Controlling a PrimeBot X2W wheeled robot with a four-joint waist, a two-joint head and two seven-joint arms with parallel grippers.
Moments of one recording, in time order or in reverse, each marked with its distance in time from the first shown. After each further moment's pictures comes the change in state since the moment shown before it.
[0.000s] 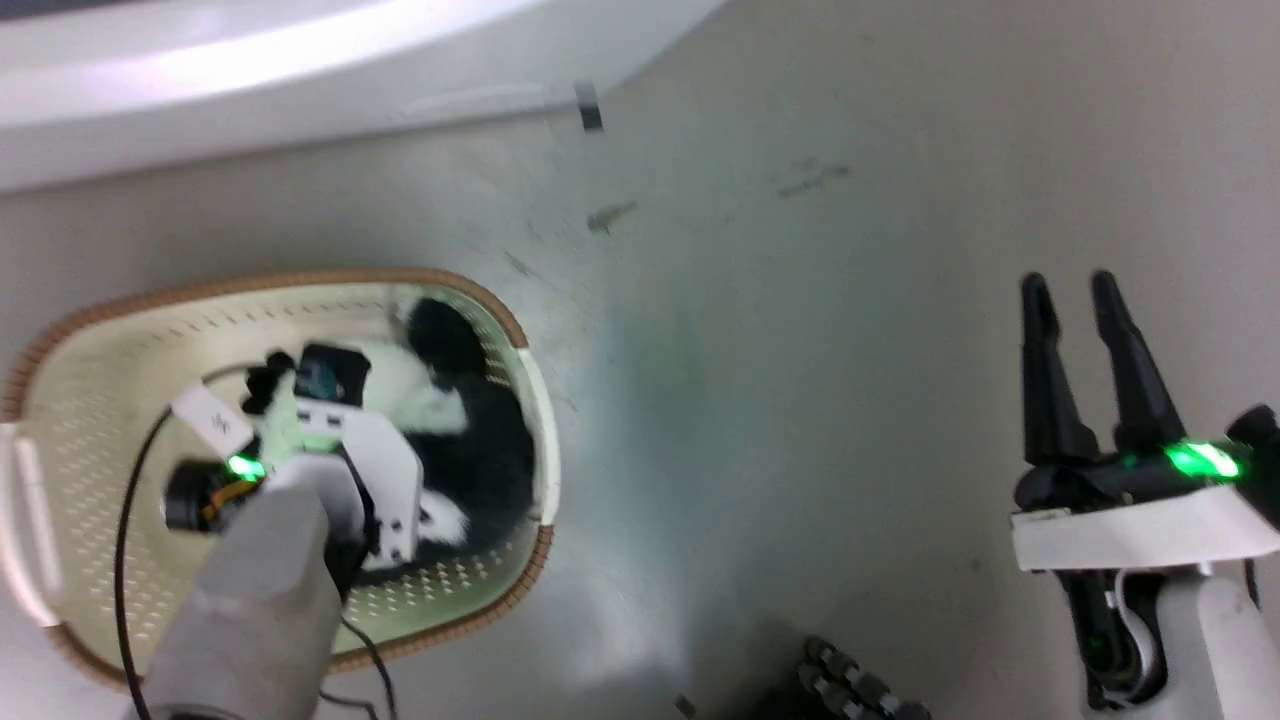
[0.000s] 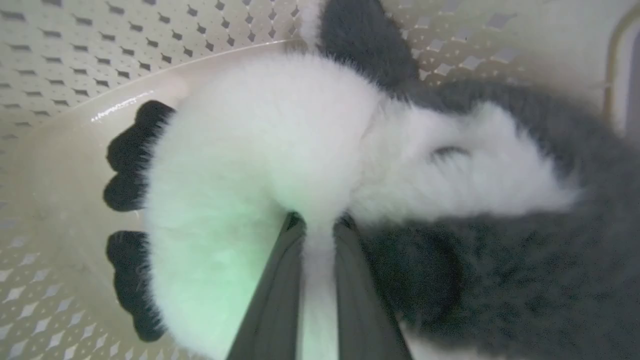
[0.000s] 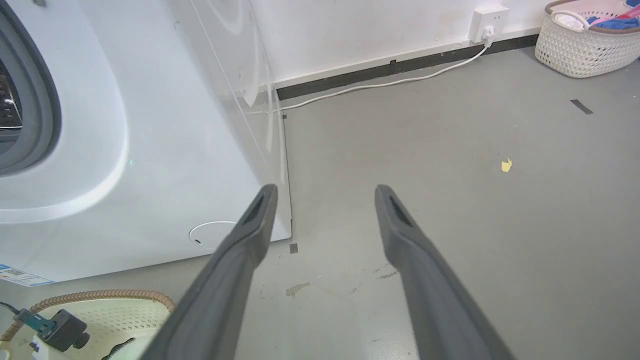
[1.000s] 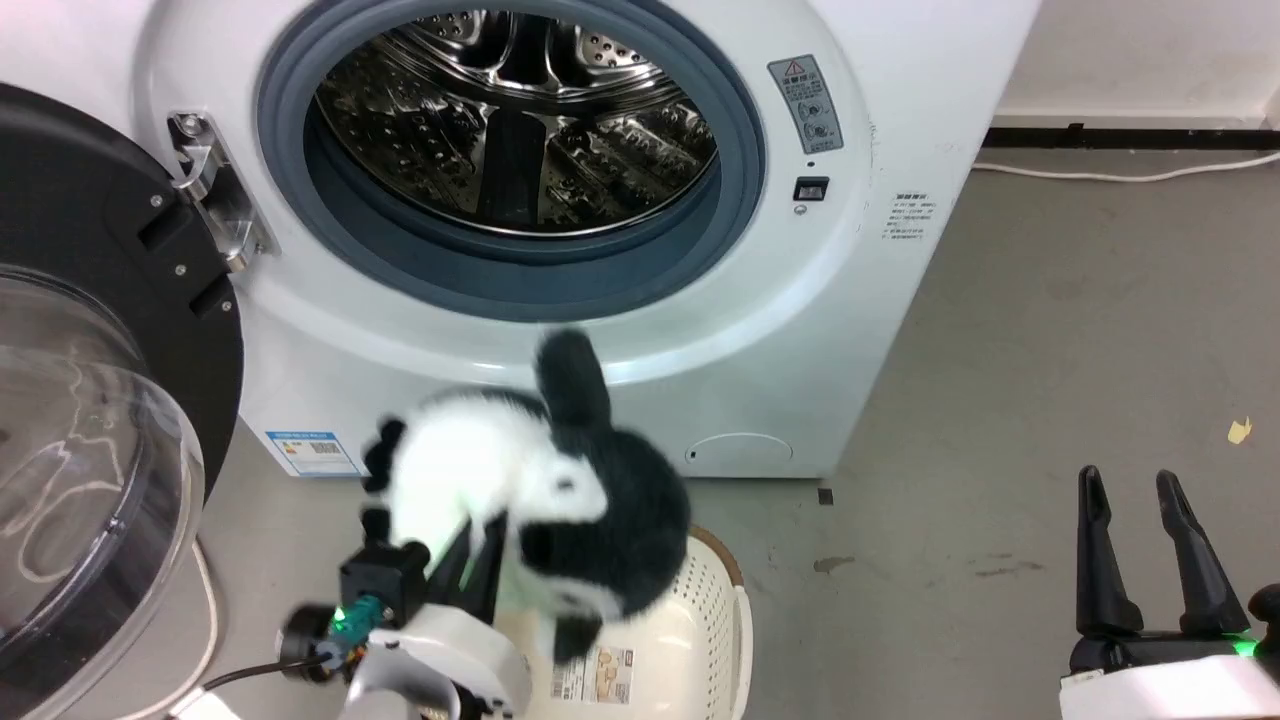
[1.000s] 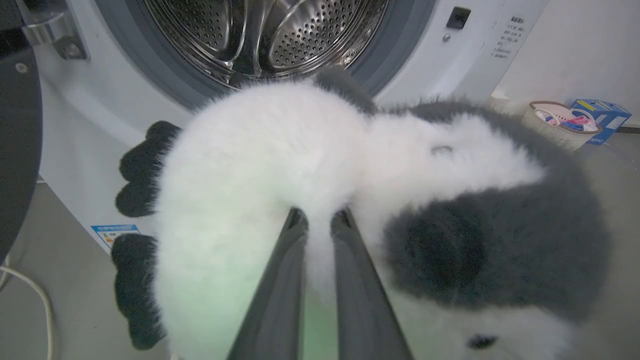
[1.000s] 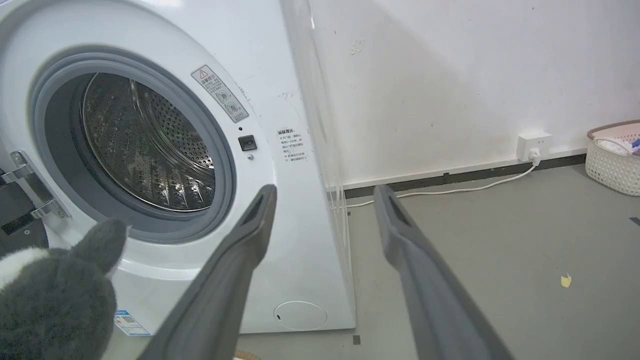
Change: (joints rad) left arm 0.606 -0.097 0.110 -0.760 -0.034 -0.032 -0.313; right arm 0.292 0.001 -0.127 -0.027 -0.170 0.000 -0.008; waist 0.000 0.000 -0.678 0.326
